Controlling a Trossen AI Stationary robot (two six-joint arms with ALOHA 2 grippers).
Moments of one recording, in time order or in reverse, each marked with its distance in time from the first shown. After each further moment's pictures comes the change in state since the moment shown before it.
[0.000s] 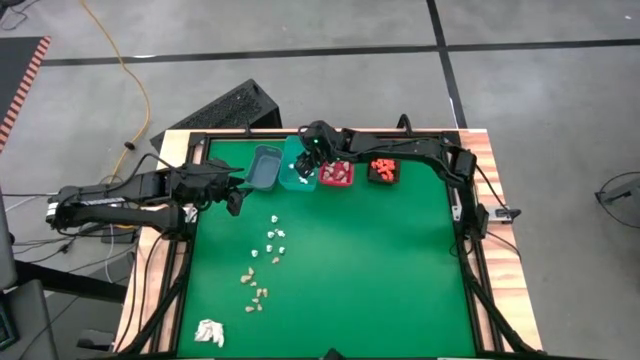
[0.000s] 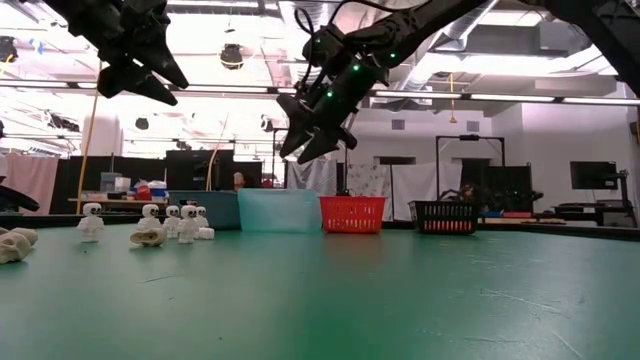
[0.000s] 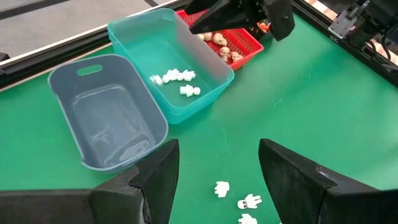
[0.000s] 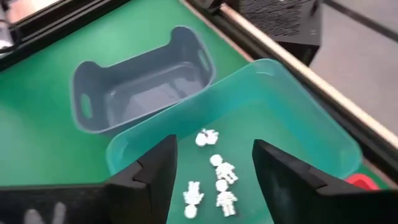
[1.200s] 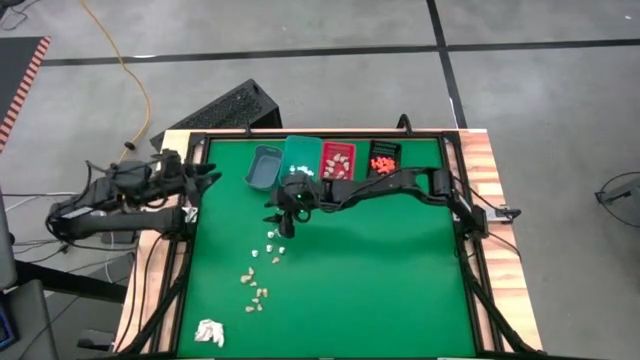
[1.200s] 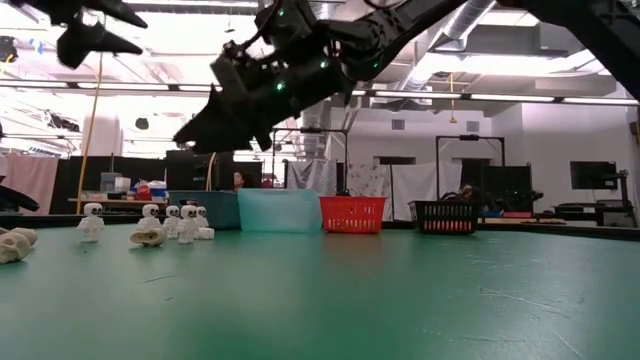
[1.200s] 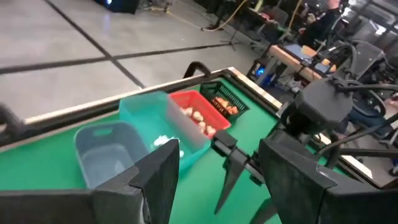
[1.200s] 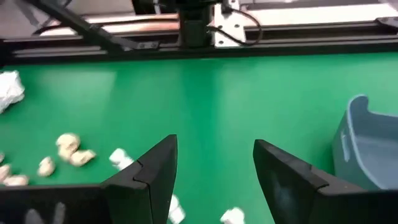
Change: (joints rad) left arm 0.001 -0.414 0.019 -0.064 -0.067 0.025; right arm 0.284 0.174 0.001 0.434 -0.221 -0.267
